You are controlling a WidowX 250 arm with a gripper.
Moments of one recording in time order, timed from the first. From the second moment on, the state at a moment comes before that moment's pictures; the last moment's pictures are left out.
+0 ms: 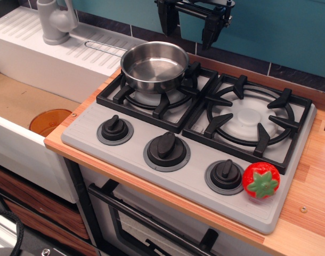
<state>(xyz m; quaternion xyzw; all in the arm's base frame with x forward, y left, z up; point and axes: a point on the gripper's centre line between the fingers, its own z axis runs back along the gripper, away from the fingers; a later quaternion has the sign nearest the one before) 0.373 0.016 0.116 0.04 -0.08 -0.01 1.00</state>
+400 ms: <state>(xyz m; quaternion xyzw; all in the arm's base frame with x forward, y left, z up) 0.370 0.016 0.101 0.04 -0.06 -0.01 1.00</state>
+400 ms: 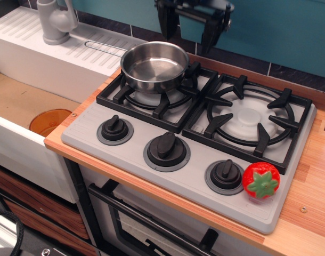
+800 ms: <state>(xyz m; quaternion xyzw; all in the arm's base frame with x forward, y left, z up) 0.376 0.010 0.050 0.03 -0.10 -0.01 0.99</state>
